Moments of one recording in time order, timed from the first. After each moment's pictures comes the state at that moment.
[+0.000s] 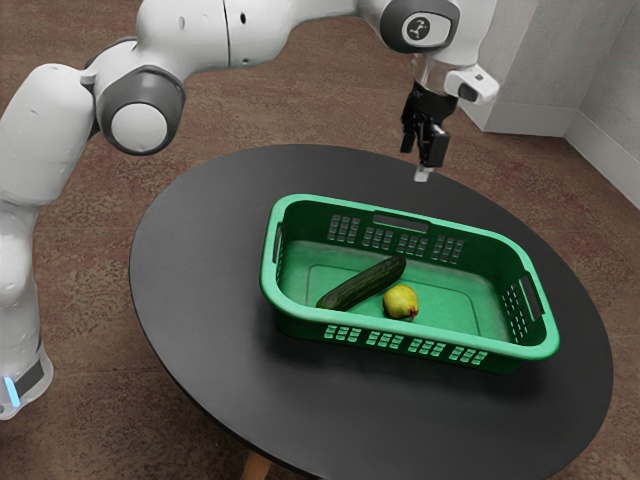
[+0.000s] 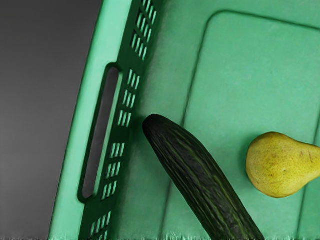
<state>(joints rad) 0.06 0.41 -0.09 -0.96 0.03 1.41 0.08</state>
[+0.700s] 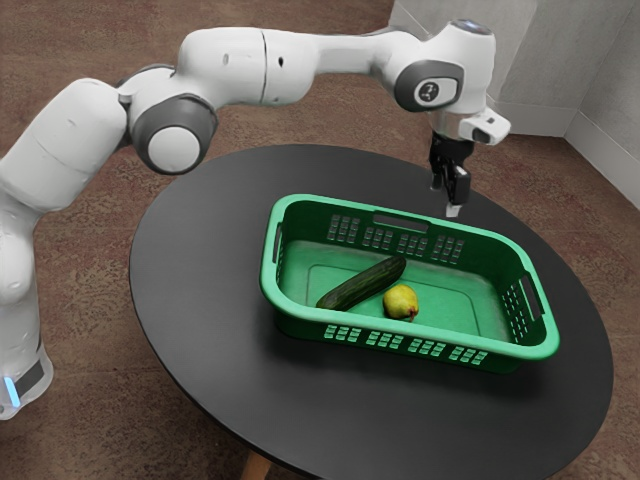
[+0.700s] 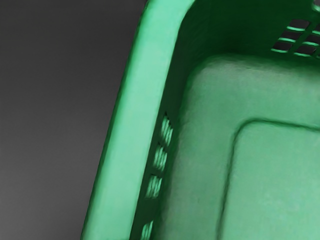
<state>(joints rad) 0.11 0.61 -0.14 -0.95 0.00 1.78 0.14</state>
